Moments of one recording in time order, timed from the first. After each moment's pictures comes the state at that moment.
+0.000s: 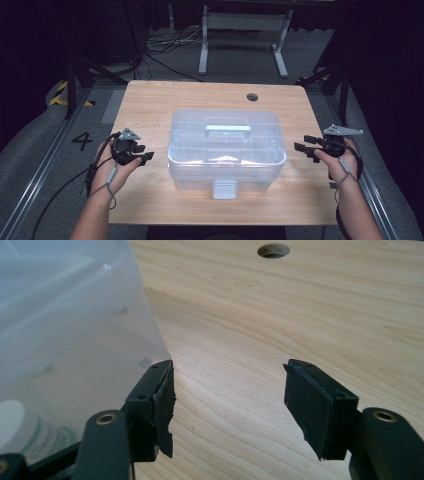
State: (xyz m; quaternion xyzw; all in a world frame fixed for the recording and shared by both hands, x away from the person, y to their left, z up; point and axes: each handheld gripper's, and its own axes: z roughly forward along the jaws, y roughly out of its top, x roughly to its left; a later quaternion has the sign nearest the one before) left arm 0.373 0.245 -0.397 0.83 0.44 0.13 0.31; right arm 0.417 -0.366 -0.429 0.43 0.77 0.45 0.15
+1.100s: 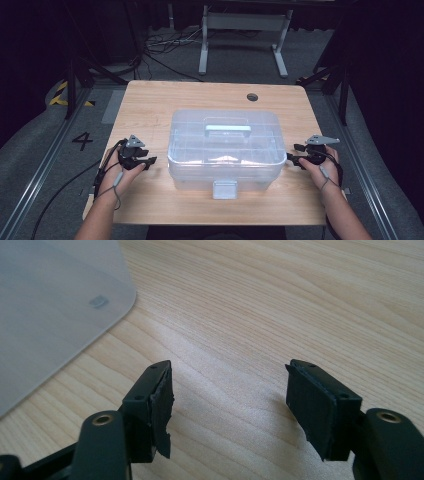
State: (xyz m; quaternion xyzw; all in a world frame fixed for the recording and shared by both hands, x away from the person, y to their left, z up) left arm 0.385 0.249 -0.448 0.84 0.43 0.13 0.32; right arm 0.426 -0.348 -0.486 0.42 0.80 0.40 0.18
